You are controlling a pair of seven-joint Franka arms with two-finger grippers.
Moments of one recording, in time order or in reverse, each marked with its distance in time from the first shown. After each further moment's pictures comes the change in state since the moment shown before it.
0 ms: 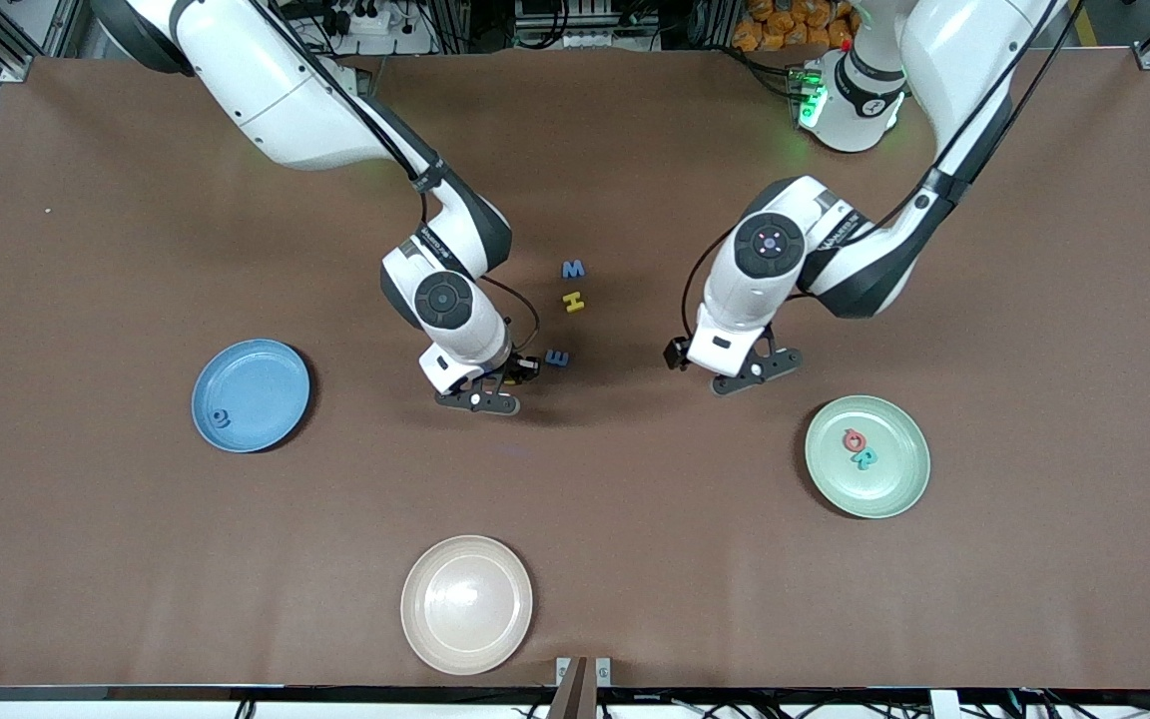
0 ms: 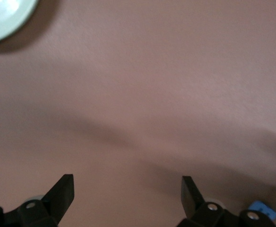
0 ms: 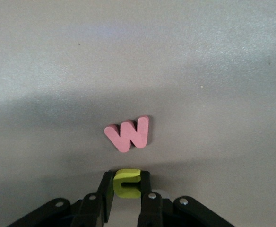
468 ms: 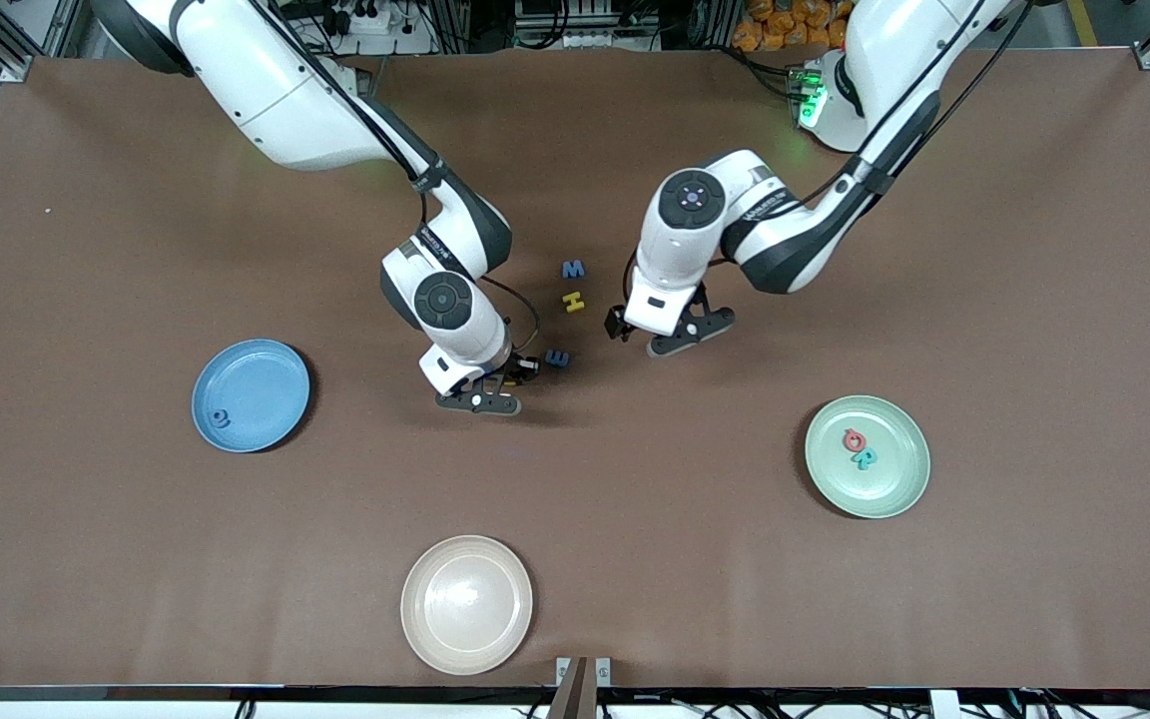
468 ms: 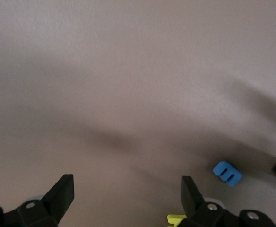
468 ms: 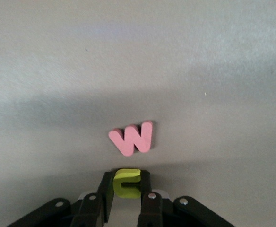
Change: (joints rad) left arm -0.141 0.045 -0.007 -0.019 0.060 0.074 -0.256; right arm -0.003 -0.001 -0.001 0.017 0.000 -0.011 -0.020
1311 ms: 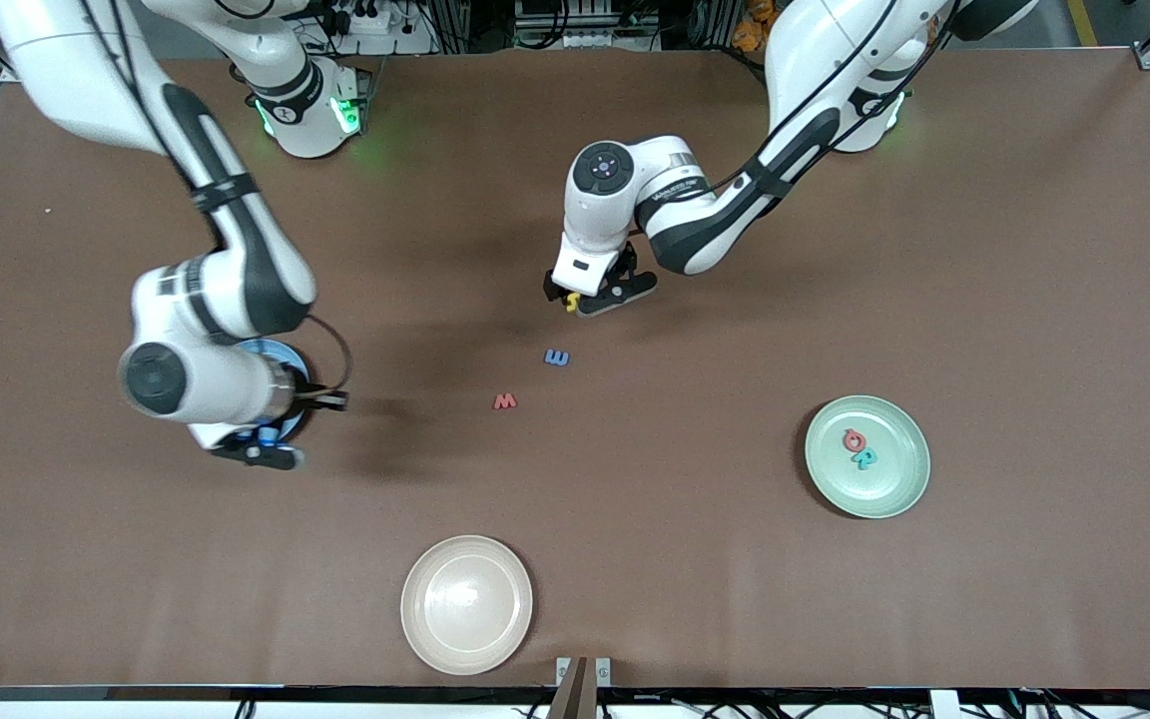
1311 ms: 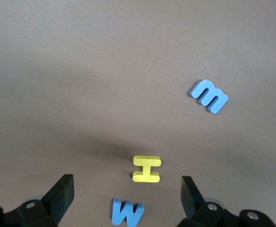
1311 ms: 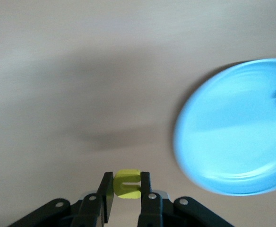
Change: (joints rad) left arm -0.242 0.126 0.062 0.074 0.057 0.042 -0.149; right arm -0.389 -0.205 -0.115 0.026 0.134 -0.478 -0.487
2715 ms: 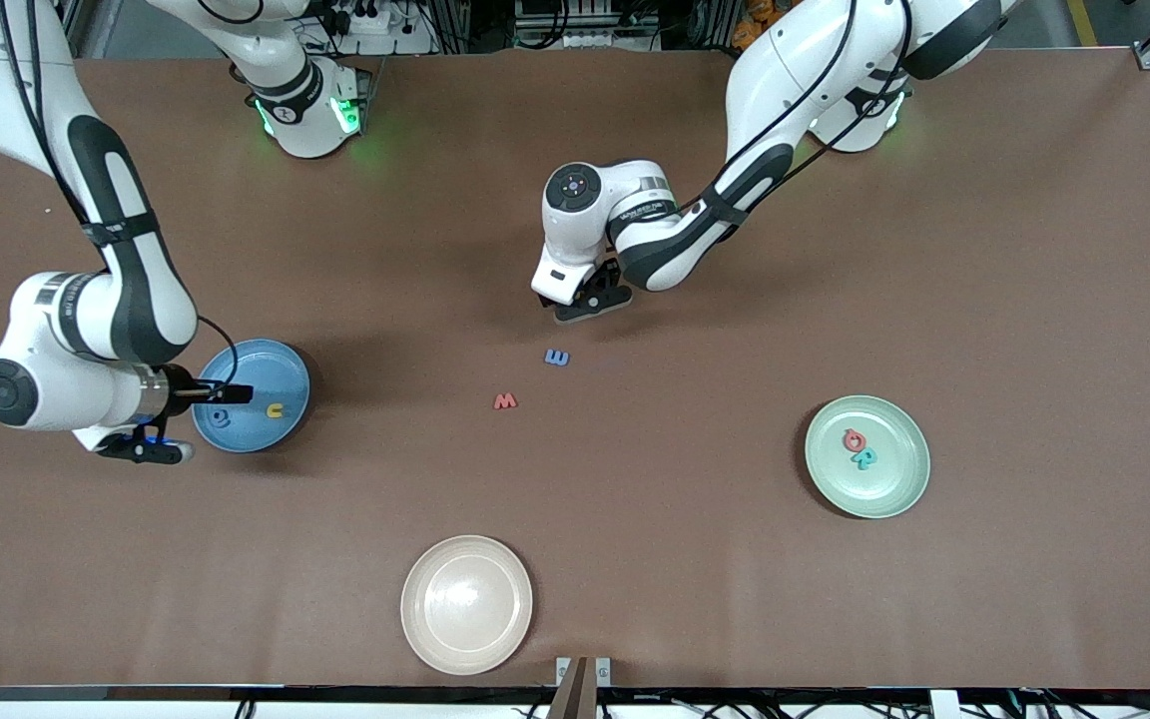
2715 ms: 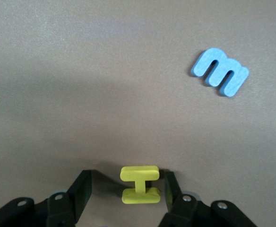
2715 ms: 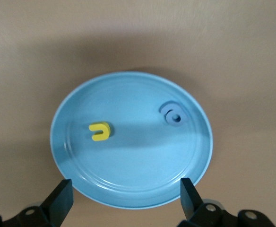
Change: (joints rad) left arm -0.089 0.125 0.057 0.076 0.085 0.001 0.001; right arm -0.085 0.000 -0.128 -0.029 0.000 -0.006 -0.275
